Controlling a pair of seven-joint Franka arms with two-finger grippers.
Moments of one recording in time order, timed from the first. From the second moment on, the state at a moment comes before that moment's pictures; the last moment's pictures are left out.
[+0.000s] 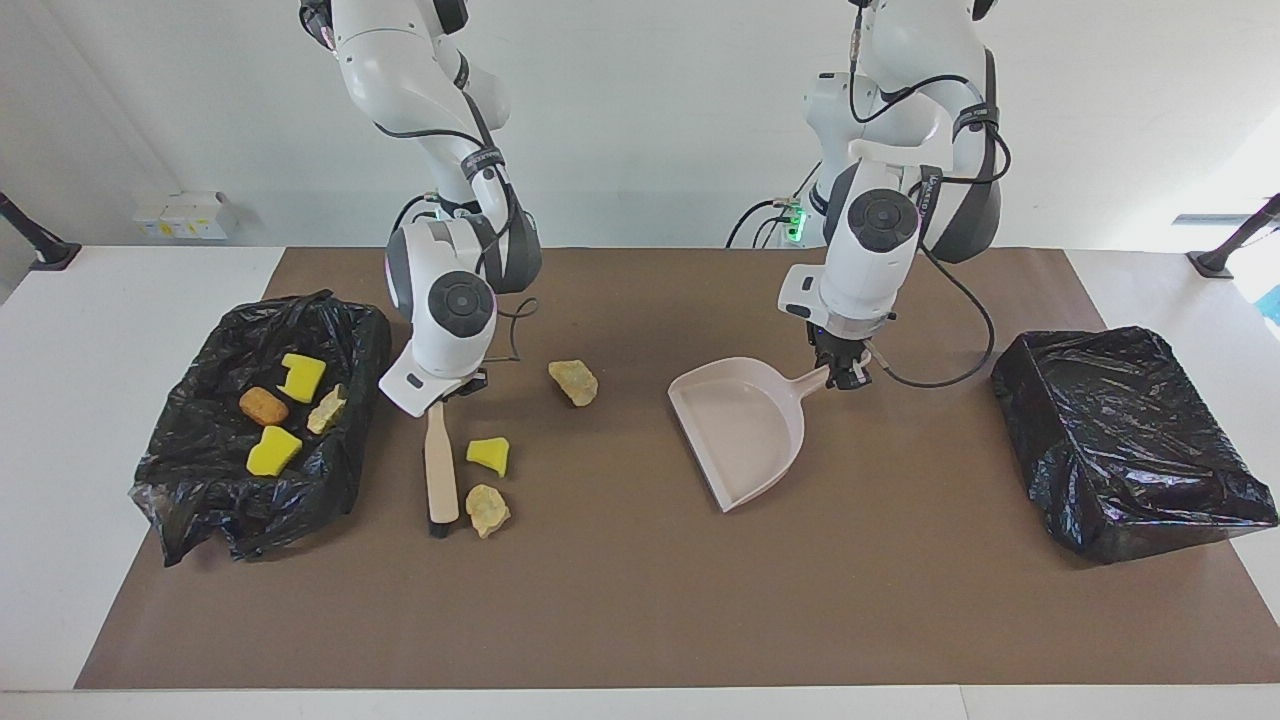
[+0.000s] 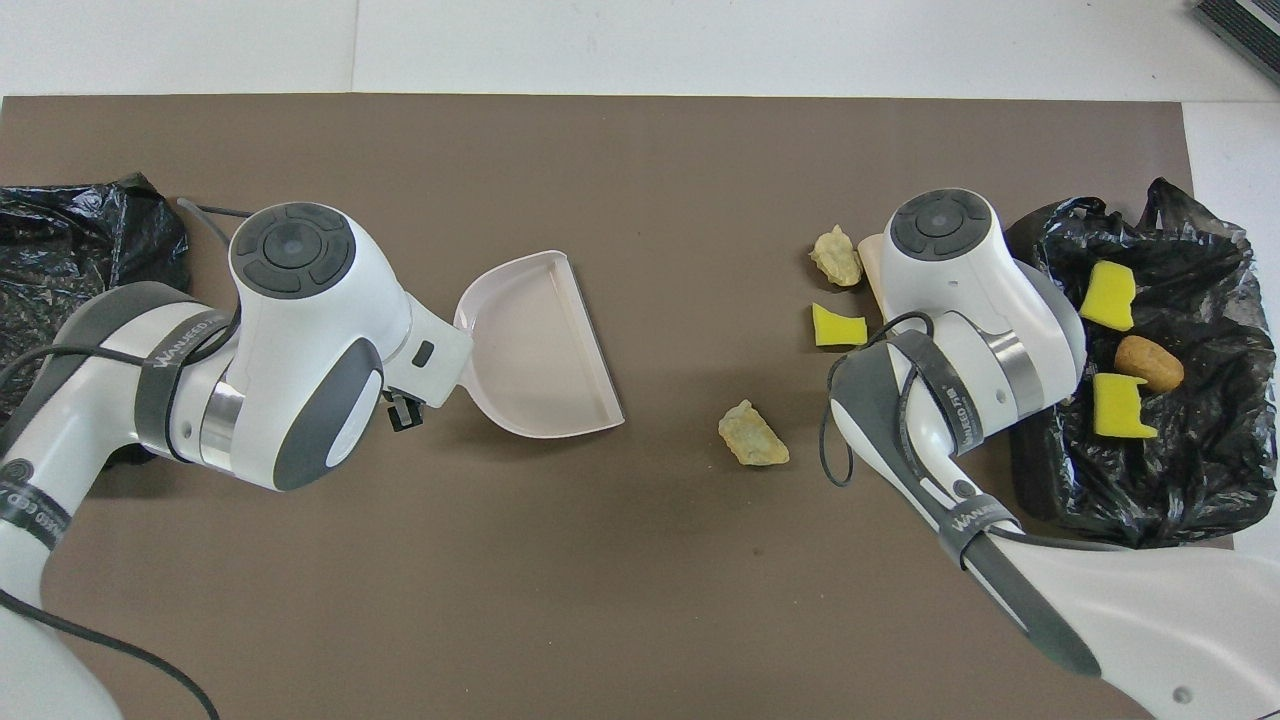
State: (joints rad) left arm -0.44 0.17 0.03 -1.88 0.07 1.92 0.87; right arm 0.05 0.34 0.22 -1.80 -0.34 1.77 0.14
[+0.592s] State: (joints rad) left arm -0.54 0.09 0.03 -2.04 0.07 2.02 0.79; right arm 0.06 0.30 0.30 -1.80 -0.04 1.71 0.13
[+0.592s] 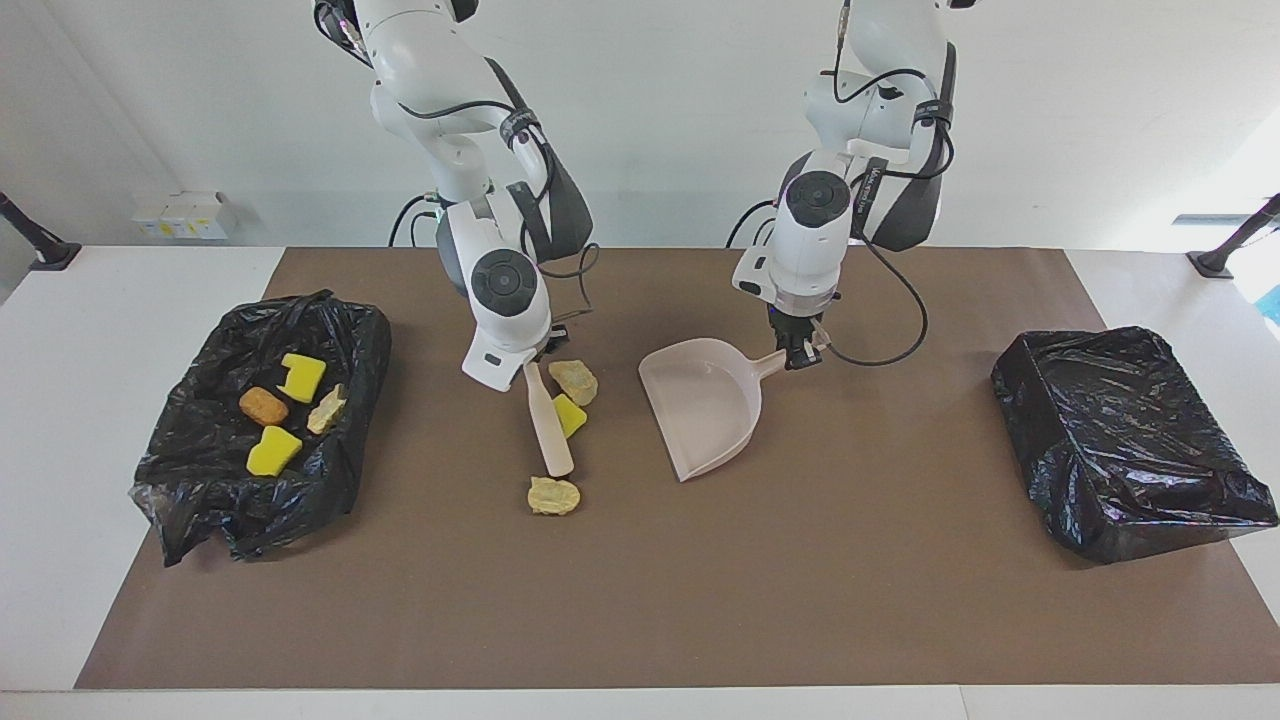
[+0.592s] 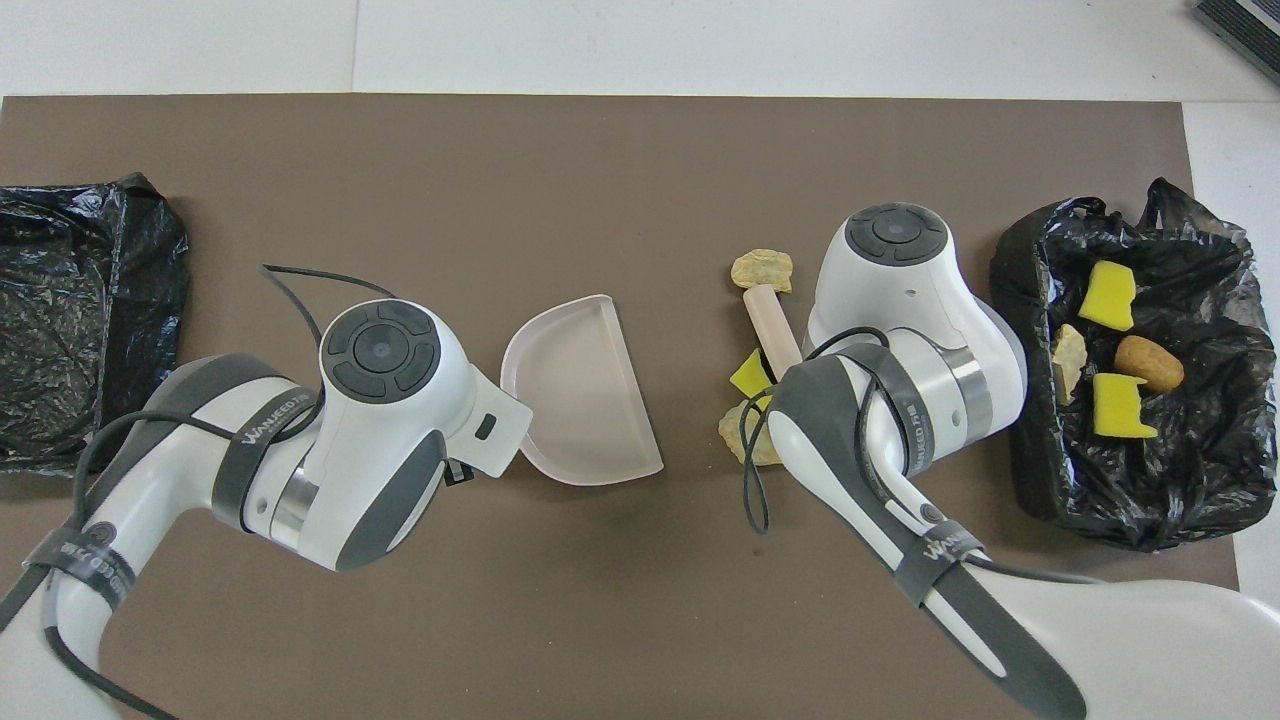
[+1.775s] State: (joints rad) left arm -0.63 0.06 0.02 -2.15 0.07 2.14 0.67; right arm 0.07 0.07 0.30 -2.11 0.12 1.84 0.21
